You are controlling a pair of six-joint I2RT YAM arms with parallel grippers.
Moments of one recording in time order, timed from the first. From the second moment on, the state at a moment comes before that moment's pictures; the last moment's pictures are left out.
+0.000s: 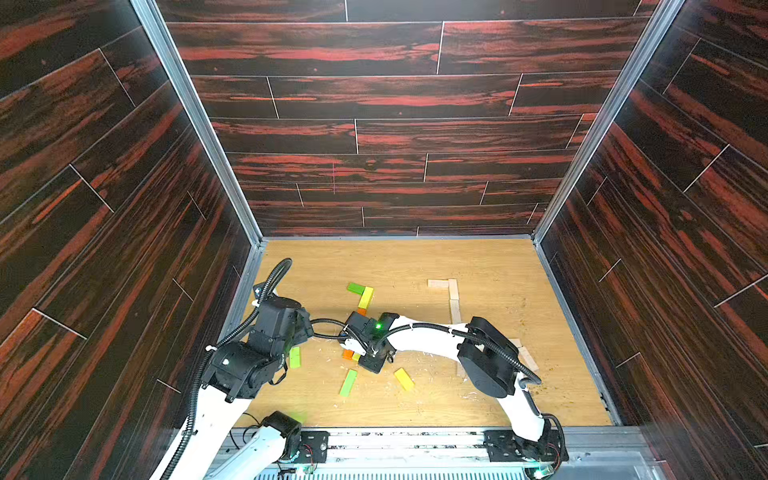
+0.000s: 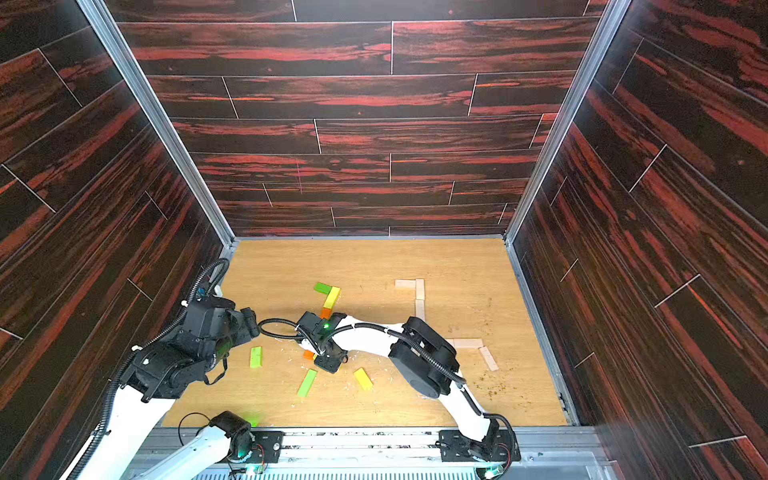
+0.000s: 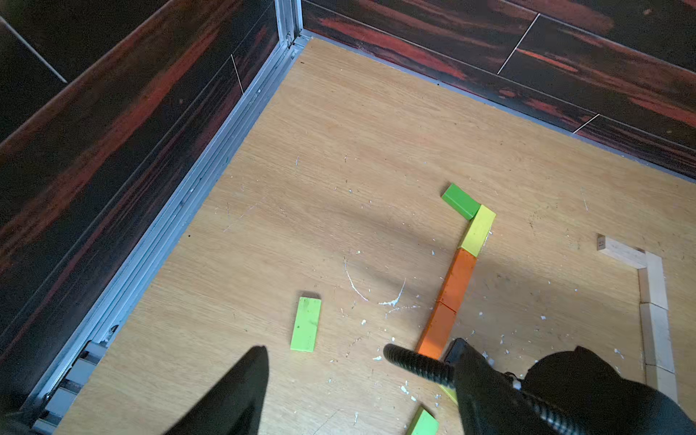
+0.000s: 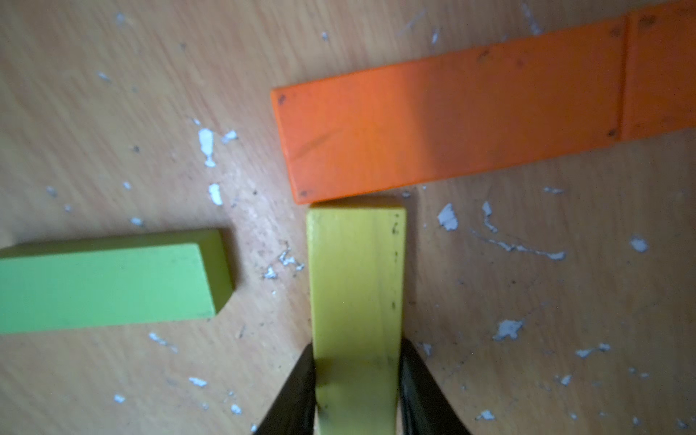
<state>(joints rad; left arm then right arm) -0.40 0.79 1.06 -1.06 -0.44 -0.62 1.12 2.18 1.63 -0.81 -0.01 -0.10</state>
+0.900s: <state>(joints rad) -0.40 0.79 1.06 -1.06 -0.44 -0.62 1.12 2.19 1.65 -0.81 0.00 -0.15</state>
